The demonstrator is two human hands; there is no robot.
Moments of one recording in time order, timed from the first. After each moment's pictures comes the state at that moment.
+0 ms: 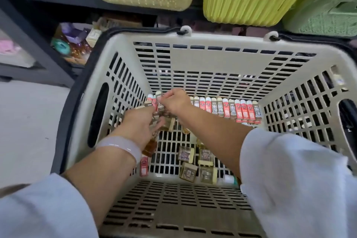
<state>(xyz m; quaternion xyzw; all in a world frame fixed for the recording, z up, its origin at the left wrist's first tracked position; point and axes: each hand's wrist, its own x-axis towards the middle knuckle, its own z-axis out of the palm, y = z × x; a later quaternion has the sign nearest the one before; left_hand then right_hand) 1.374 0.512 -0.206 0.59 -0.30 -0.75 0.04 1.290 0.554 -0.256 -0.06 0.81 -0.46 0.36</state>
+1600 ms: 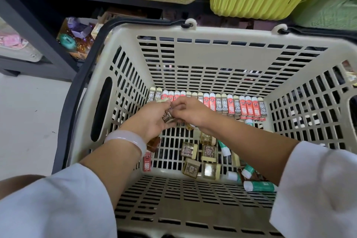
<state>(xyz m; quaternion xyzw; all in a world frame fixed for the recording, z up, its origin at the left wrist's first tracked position) 1.366 0.513 -0.221 0.48 -0.41 -0.77 -0.08 1.295 0.605 -0.248 -0.21 0.73 -0.46 0.46</state>
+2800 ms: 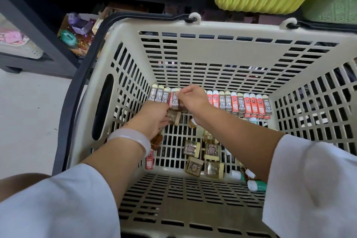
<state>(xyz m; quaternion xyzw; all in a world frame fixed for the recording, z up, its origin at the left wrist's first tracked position) 1.367 0.513 -0.229 0.52 -0.54 -0.66 -0.07 1.286 0.577 -0.267 -0.02 0.78 -0.53 0.34</state>
